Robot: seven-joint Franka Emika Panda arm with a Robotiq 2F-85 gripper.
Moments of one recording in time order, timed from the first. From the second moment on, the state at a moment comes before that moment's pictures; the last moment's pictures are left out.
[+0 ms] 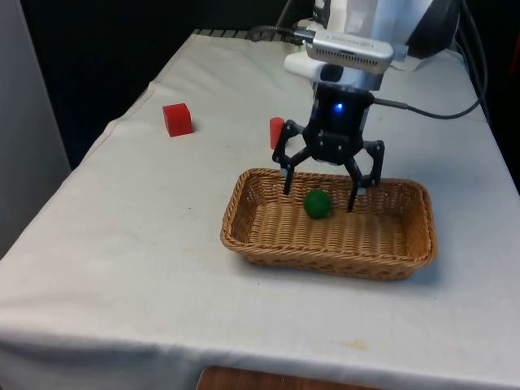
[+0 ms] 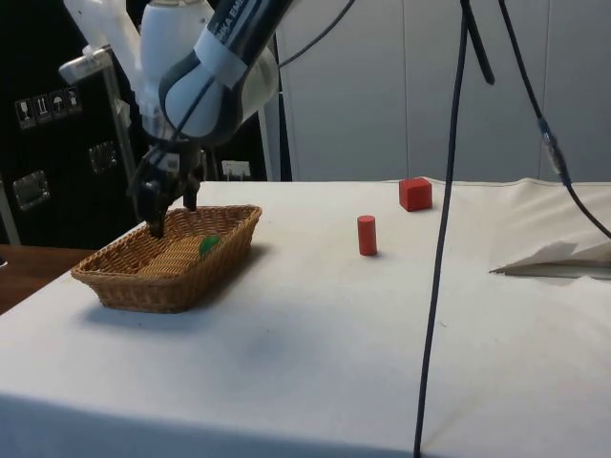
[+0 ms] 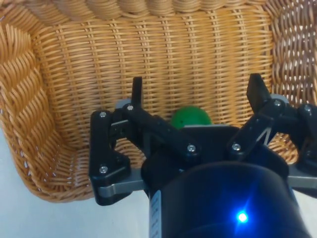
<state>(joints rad) 0.50 0.71 -0.50 -1.79 0.22 2.74 0.03</state>
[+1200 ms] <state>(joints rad) 0.49 0.64 -0.56 -1.71 0.25 2.43 -0.02</state>
